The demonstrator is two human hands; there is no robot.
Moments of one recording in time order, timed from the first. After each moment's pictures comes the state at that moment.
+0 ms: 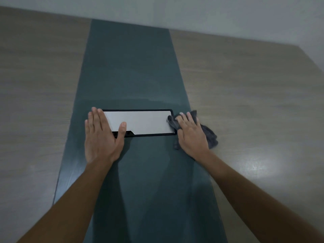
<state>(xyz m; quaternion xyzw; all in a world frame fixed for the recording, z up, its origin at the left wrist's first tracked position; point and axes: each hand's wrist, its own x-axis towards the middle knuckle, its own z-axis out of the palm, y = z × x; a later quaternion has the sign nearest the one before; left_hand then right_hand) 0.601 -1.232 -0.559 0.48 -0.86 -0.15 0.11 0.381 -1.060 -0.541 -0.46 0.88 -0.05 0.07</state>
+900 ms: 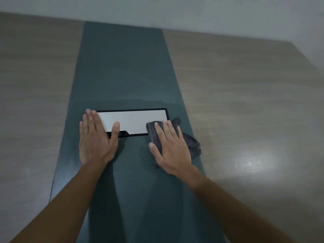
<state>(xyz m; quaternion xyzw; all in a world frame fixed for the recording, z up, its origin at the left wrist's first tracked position) 0.604 -1.231 -0.564 0.48 -0.86 -0.16 0.11 0.454 -1.049 -0.546 -0.50 0.86 -0.09 0.06</state>
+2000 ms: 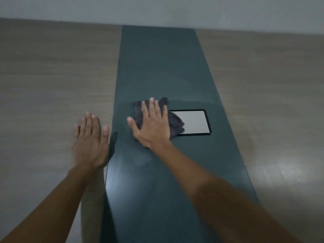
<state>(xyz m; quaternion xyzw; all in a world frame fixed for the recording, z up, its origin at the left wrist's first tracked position) 0.721 -1.314 -0.565 0.49 -0.86 -0.15 0.10 0.538 -1.228 -0.545 -0.48 0.87 -0.10 0.07</state>
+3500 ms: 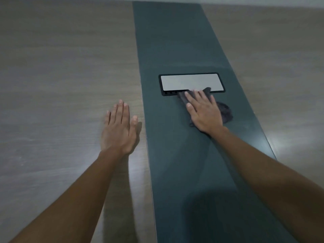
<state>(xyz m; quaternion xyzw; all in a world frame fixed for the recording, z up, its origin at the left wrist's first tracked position) 0.821 -1.256 -0.560 0.38 -0.91 -0.14 0.04 0.562 -1.096 -0.550 -0.45 0.89 -0.06 0.04</state>
